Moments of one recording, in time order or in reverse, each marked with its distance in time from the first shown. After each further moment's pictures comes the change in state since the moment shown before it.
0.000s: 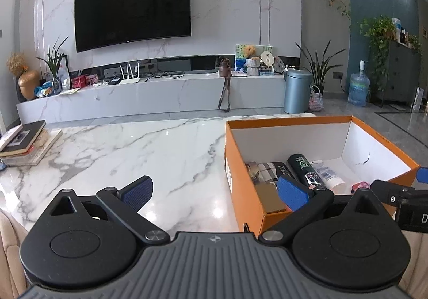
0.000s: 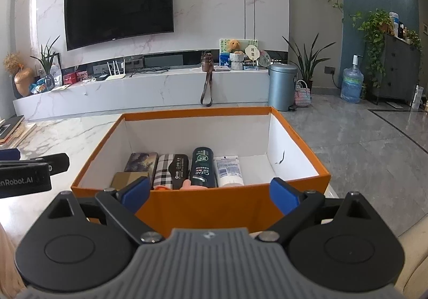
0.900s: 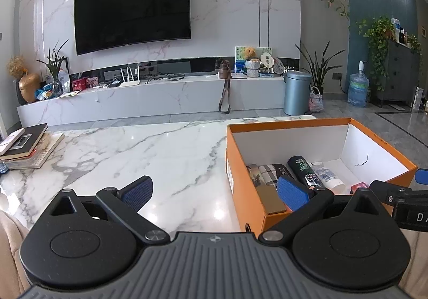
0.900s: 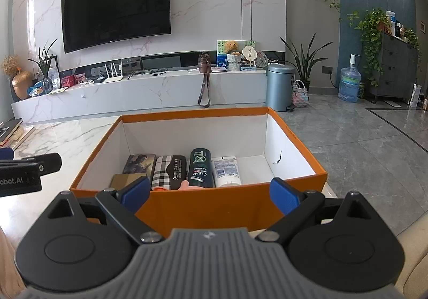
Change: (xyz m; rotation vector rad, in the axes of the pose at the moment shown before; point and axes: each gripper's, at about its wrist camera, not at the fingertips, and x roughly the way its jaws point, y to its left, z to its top) left arm -0.007 0.005 0.007 -0.001 -0.004 -0.001; right arm -0.001 0.000 -0.004 0.014 -0.010 -0.009
